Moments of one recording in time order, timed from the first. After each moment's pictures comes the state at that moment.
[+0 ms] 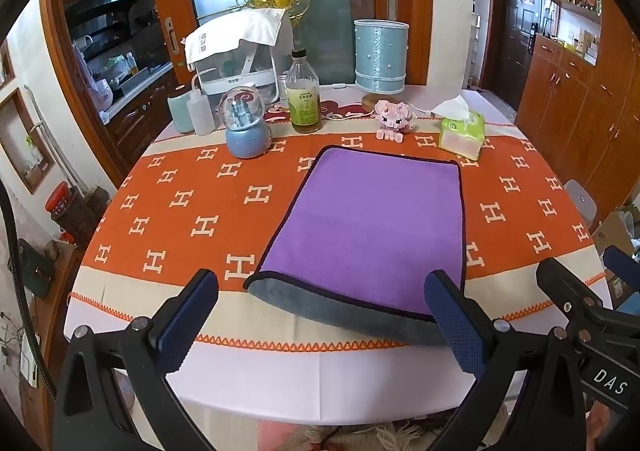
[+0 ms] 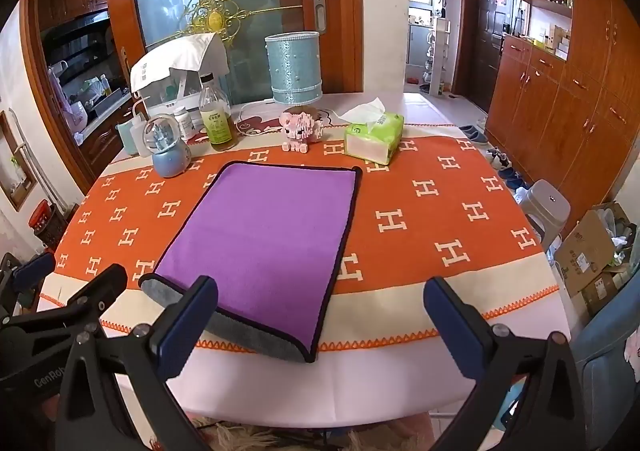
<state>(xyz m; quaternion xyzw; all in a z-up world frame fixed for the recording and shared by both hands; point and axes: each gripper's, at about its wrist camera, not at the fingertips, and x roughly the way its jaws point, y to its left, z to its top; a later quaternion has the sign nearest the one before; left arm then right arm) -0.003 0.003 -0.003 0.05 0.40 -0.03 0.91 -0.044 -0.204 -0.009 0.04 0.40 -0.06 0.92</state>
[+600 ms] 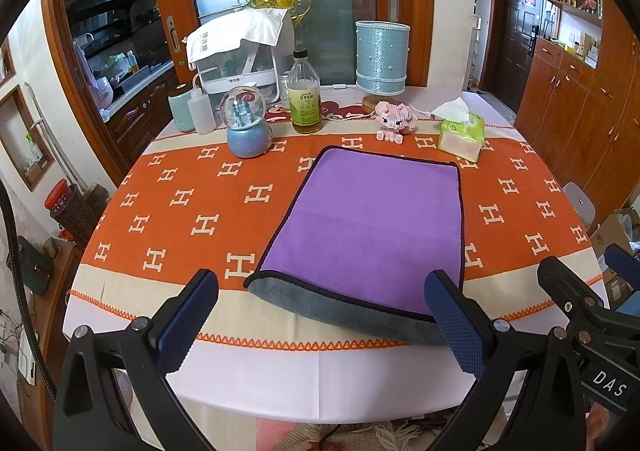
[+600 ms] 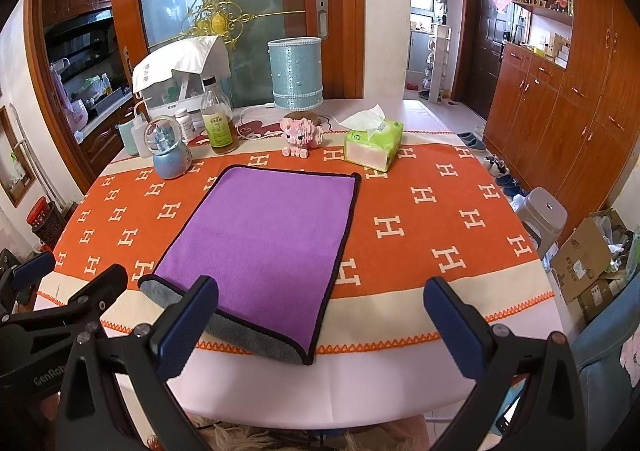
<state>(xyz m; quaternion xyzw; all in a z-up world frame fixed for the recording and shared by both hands) 0.000 0.004 -0.001 0.05 0.41 -0.03 0.91 -0.045 -0.204 0.000 0.03 0.39 -0.06 0.92</state>
